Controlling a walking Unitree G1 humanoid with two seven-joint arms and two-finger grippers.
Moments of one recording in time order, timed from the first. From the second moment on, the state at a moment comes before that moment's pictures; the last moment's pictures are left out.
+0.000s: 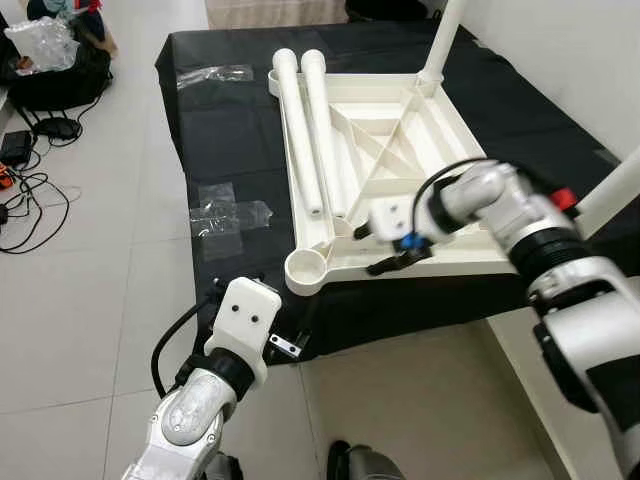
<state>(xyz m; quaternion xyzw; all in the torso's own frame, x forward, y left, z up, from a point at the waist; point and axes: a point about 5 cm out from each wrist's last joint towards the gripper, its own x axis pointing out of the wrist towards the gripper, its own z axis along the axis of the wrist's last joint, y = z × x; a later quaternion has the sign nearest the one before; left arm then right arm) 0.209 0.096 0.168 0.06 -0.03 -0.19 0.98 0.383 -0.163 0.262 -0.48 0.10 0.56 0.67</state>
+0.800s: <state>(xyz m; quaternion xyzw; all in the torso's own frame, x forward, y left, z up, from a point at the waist) 0.212 0.098 0.165 0.06 -0.03 -0.18 0.98 0.411 -0.065 0.229 -0.09 0.13 0.29 0.94</state>
